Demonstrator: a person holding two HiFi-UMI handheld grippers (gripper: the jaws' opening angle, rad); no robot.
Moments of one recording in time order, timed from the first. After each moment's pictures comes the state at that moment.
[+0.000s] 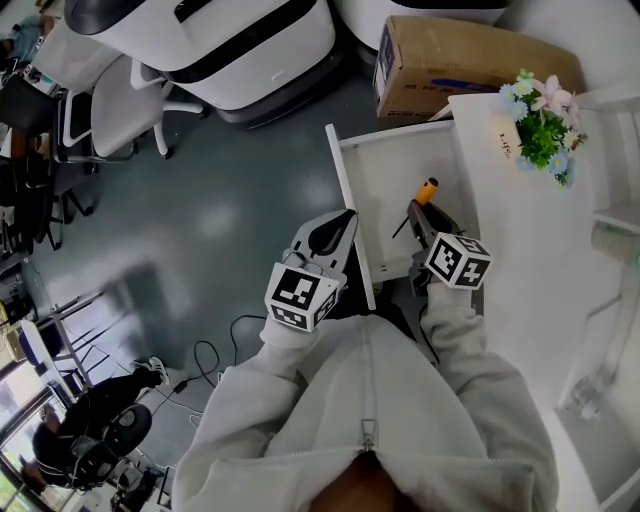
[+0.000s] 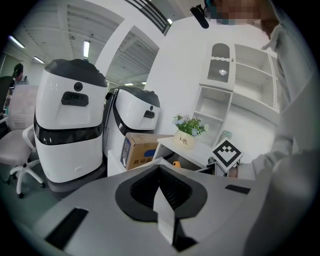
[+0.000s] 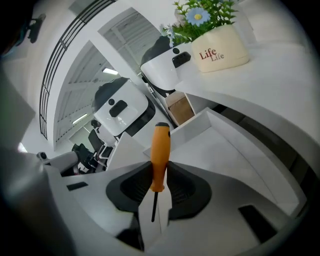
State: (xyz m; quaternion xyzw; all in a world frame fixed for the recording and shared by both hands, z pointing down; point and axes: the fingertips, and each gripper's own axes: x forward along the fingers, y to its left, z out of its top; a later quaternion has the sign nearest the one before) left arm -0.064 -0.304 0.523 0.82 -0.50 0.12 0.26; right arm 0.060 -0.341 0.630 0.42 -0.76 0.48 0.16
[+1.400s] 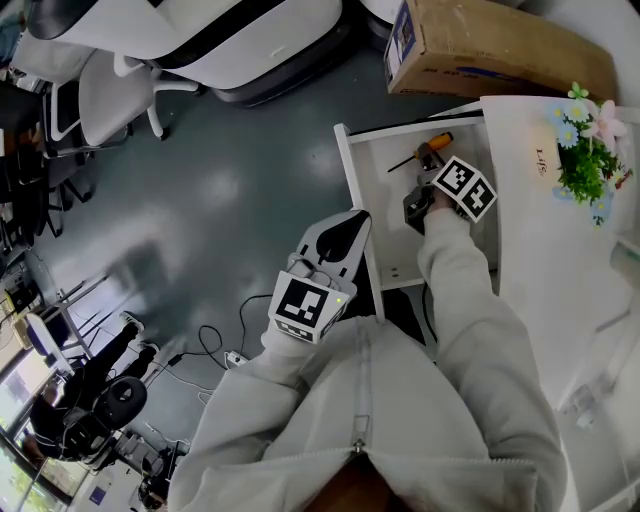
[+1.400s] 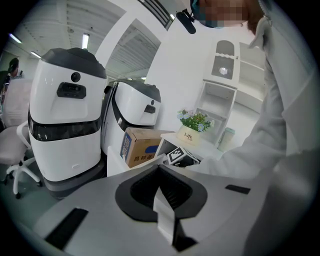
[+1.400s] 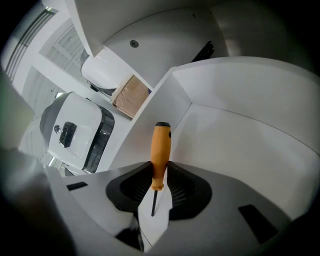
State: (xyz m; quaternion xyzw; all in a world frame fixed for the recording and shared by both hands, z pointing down) left arm -0.068 -0.330 0.547 0.82 -0.48 0.13 0.27; right arm 0.047 -0.454 0.760 0.53 -0.59 0.61 0.10
